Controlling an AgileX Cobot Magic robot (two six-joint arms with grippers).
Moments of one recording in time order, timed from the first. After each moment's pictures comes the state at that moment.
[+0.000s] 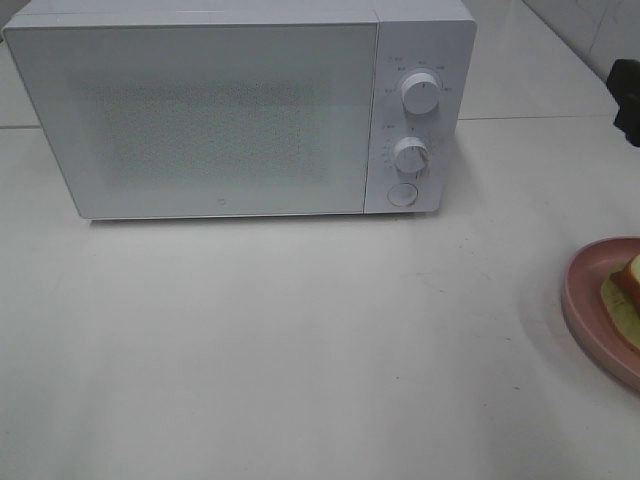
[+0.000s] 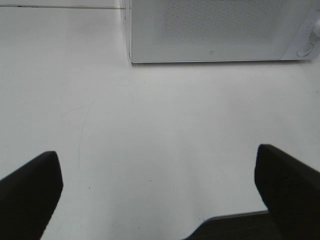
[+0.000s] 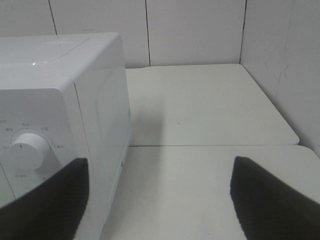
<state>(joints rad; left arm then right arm) -0.04 -0.01 -0.52 -0.14 1.08 0.05 0.05 1.09 -0.33 -0.01 -0.63 0.04</state>
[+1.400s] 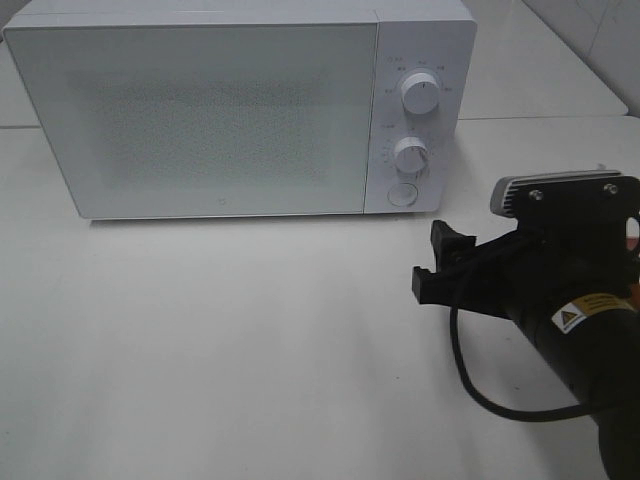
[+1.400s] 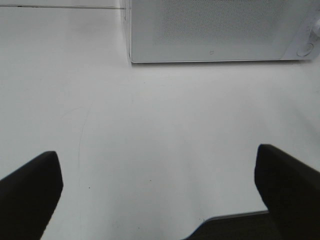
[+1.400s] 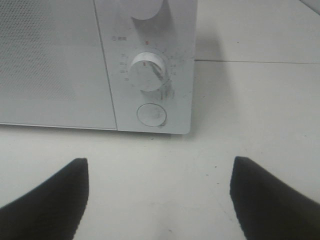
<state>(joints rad) -0.04 -0.01 -0.52 -0.14 1.08 0.05 0.91 1.66 -0.26 0.89 -1.20 -0.24</state>
